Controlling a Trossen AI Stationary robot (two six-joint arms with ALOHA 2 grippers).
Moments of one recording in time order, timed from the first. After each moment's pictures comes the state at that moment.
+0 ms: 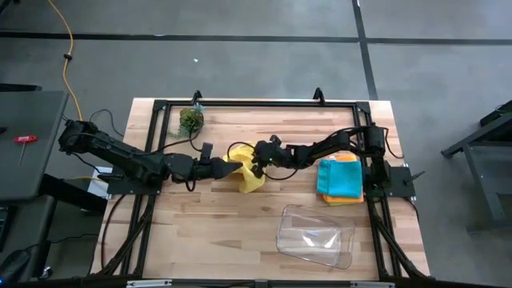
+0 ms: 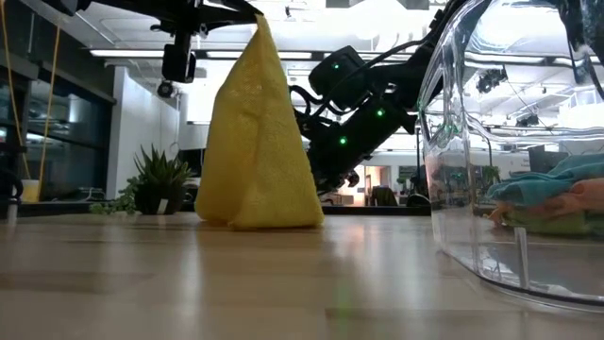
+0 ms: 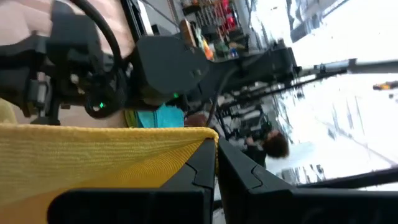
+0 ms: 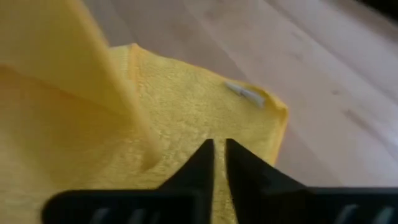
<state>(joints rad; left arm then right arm) -0.13 1.18 0.58 0.48 -0.47 -1.26 -0.11 2.02 1.04 0.32 0.31 0.24</state>
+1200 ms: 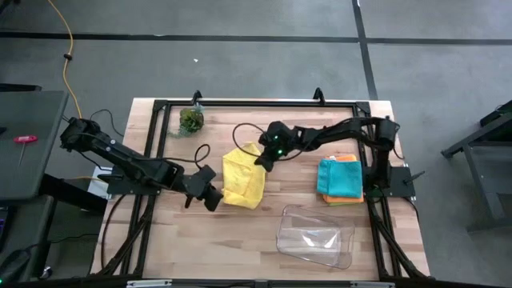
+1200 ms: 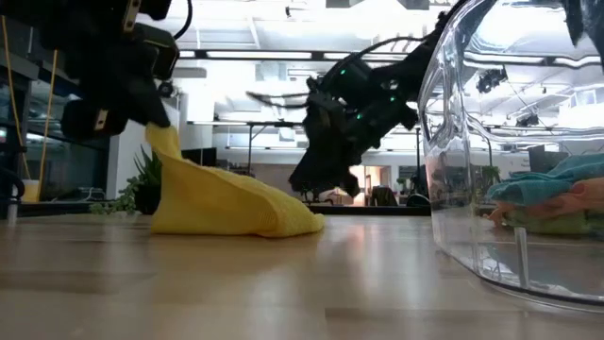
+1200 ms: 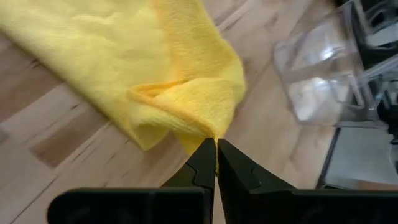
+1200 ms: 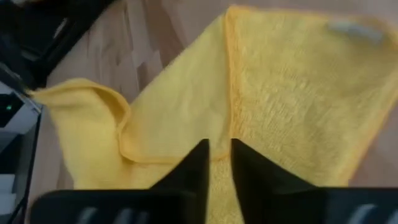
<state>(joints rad) -0.24 1.19 0.58 -0.20 -0.20 -1.18 -0.28 1.91 1.03 0.16 -0.44 0.44</state>
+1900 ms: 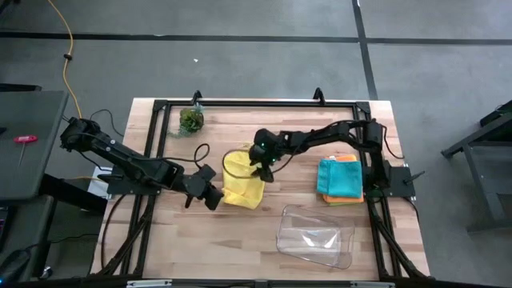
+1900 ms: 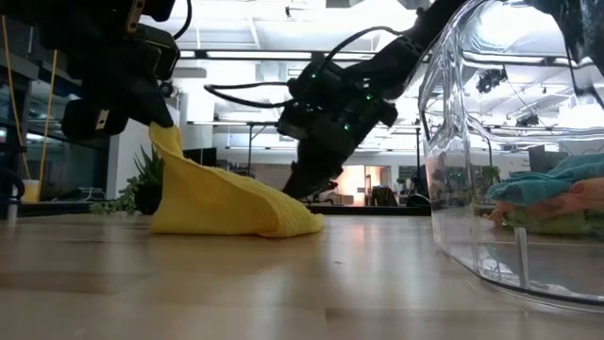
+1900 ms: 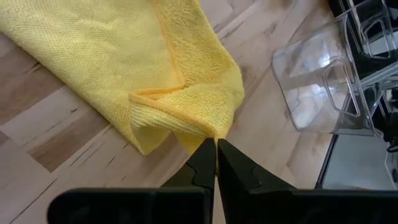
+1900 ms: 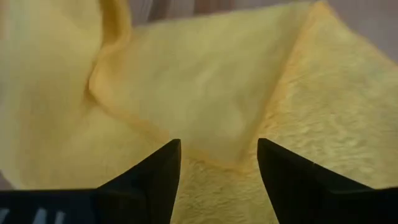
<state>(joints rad) -0.24 1.19 0.58 -0.19 -0.21 -1.20 -0.21 2.03 1.23 -0.06 -0.39 -0.16</state>
